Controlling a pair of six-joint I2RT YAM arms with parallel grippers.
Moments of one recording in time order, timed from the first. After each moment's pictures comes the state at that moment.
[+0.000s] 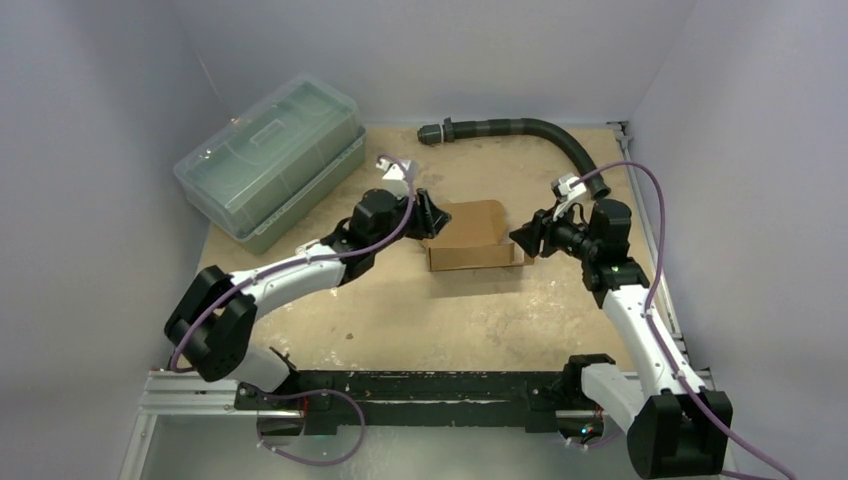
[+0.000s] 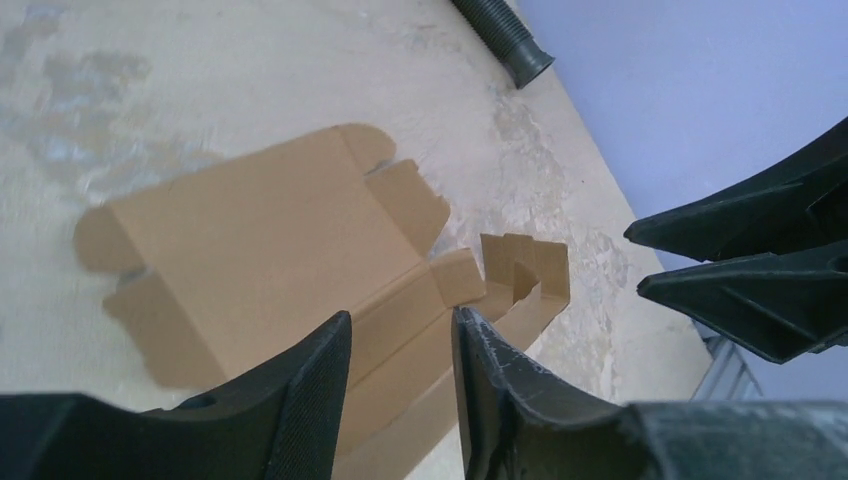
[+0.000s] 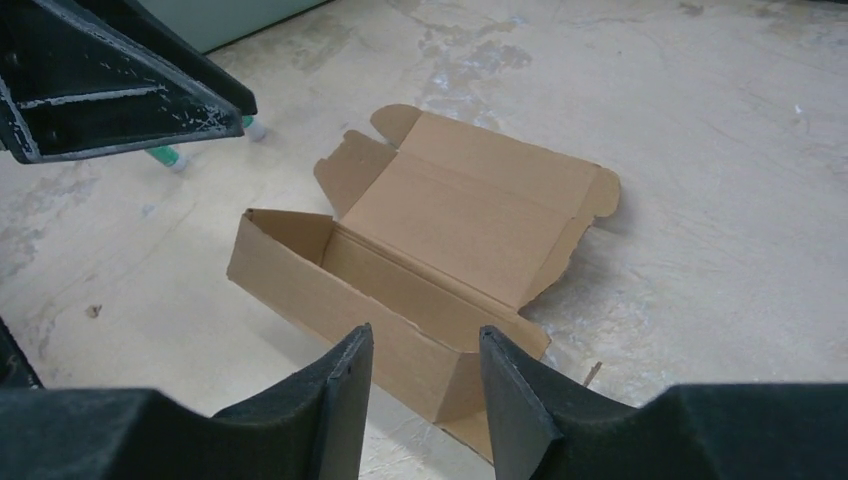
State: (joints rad) left arm -0.71 1.45 0.83 0.36 0.02 -0.61; right arm 0.05 0.96 0.66 -0.11 -0.64 0.00
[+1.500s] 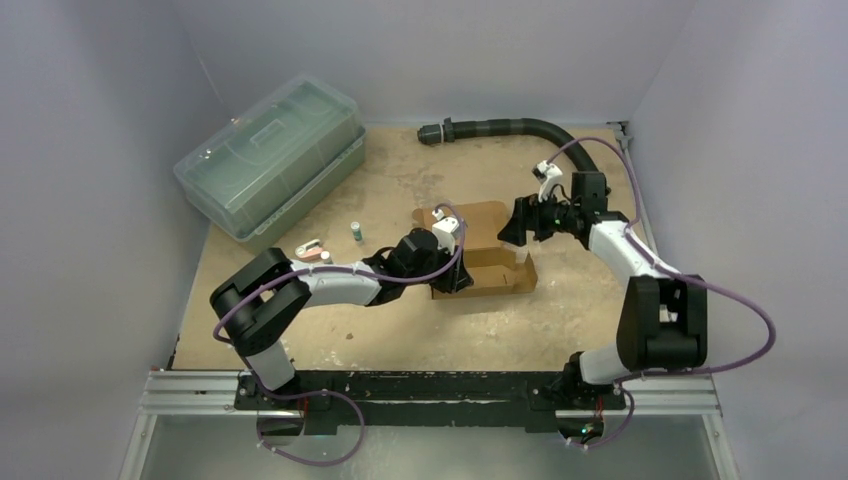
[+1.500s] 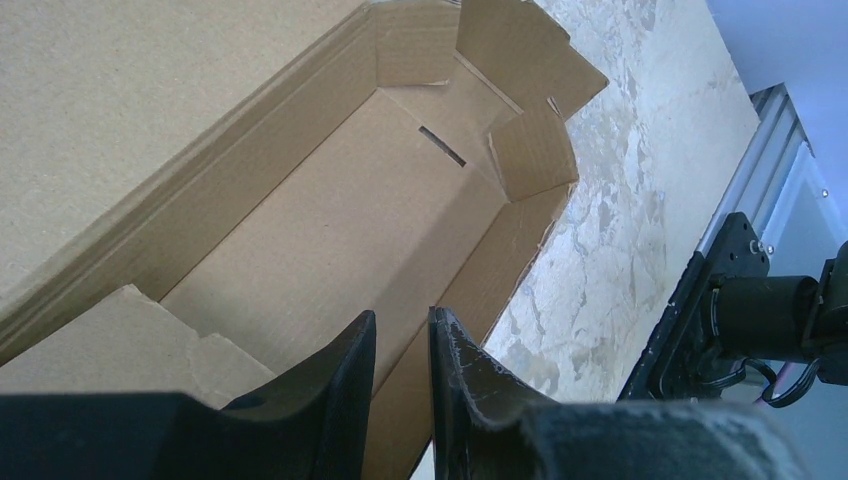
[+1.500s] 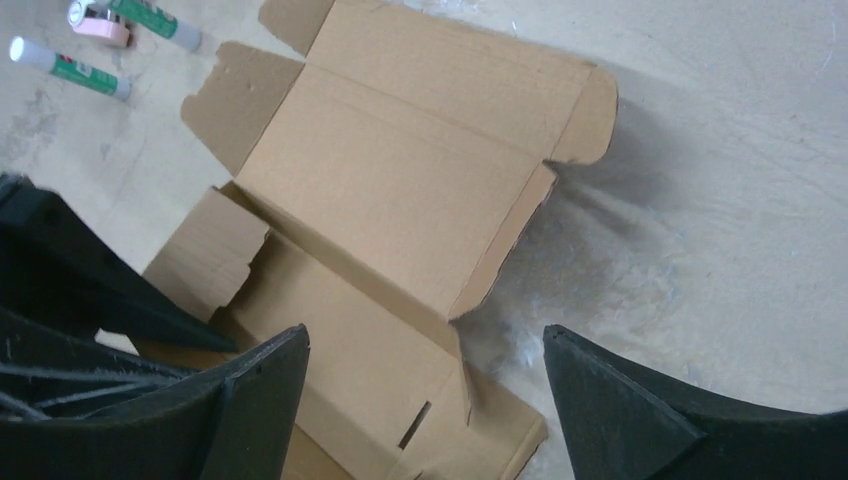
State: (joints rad) left arm -0.91 1.70 0.84 0.36 0.17 -0.52; right arm 0.01 1.43 0.88 -0.28 -0.71 -0.11
